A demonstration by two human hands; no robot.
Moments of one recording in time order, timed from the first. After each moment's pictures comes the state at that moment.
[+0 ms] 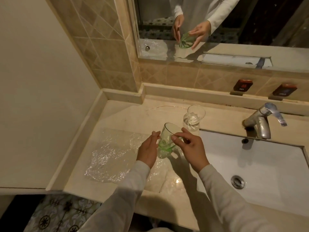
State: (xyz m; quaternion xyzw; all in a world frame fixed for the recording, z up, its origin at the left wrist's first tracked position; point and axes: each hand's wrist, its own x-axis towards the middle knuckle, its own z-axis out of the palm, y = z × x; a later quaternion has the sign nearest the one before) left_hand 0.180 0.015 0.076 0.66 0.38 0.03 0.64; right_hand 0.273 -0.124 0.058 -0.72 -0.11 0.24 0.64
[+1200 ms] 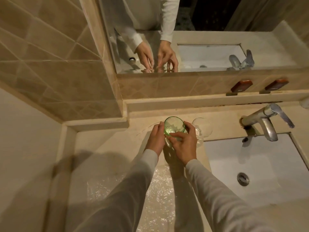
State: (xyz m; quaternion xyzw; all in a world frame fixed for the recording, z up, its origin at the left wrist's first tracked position) left_hand 0.366 0.130 0.009 0.60 0.30 -0.14 0.73; right_hand 0.372 0.015 0.004 -0.89 0.05 0.05 0.46
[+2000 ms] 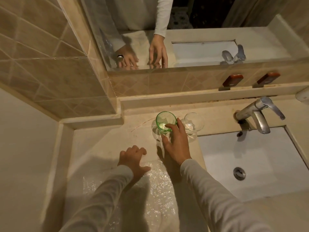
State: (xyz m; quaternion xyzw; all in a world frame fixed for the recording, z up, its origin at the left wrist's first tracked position) left_hand 0.274 0.183 -0.048 0.96 0.04 -0.22 0.16; right_hand 0.353 0.000 0.012 -0.90 -0.04 0.08 0.42
